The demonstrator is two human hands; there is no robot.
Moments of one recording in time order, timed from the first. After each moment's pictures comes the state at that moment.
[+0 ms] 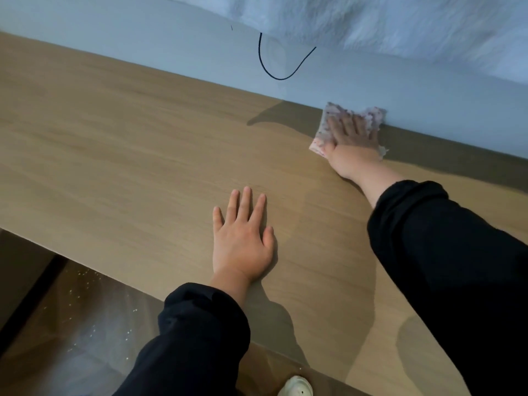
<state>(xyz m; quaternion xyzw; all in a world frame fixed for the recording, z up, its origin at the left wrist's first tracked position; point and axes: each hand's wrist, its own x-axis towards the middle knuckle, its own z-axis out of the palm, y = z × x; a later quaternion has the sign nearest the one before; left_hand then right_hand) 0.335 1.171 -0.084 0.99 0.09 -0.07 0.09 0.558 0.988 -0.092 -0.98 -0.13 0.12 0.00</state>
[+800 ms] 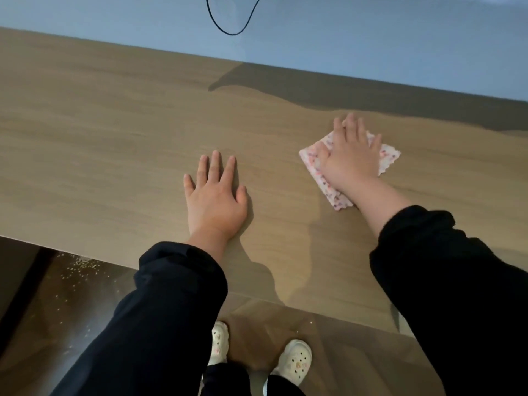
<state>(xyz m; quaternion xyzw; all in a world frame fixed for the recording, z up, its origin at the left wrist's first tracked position) 0.337 1.175 -0.093 0.99 0.08 -0.04 0.08 0.433 0.944 -0.089 -0.99 -0.01 0.11 0.03</state>
